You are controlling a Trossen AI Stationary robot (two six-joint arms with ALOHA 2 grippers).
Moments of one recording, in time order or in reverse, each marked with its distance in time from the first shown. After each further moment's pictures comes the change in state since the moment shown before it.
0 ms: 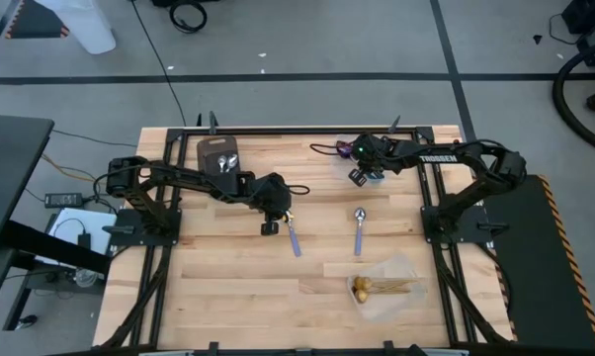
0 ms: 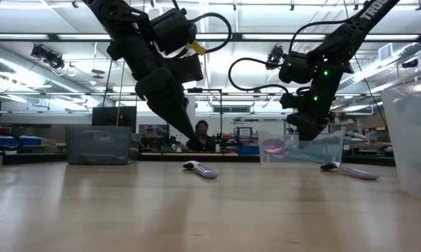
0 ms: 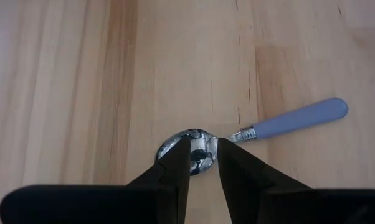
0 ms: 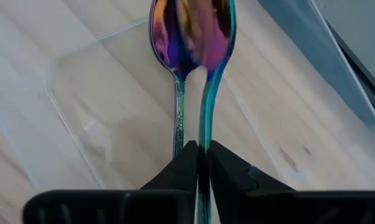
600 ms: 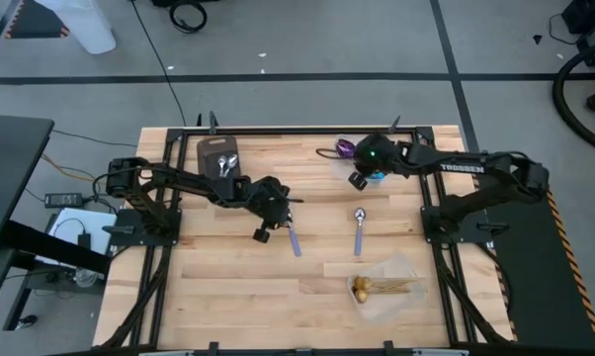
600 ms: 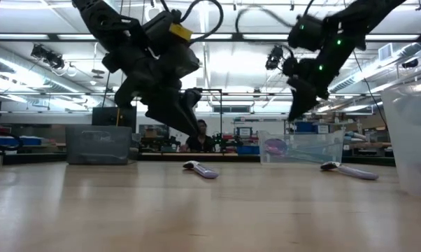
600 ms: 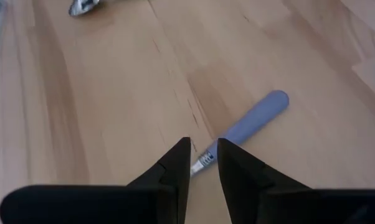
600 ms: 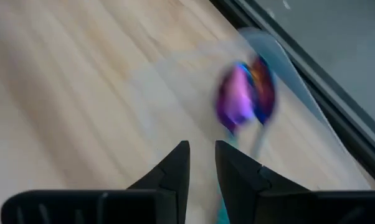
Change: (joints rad) left arm -0.013 0.000 -0.097 0.221 0.193 0.337; right arm 0.129 -0.227 0.000 -0.004 -0.055 -0.010
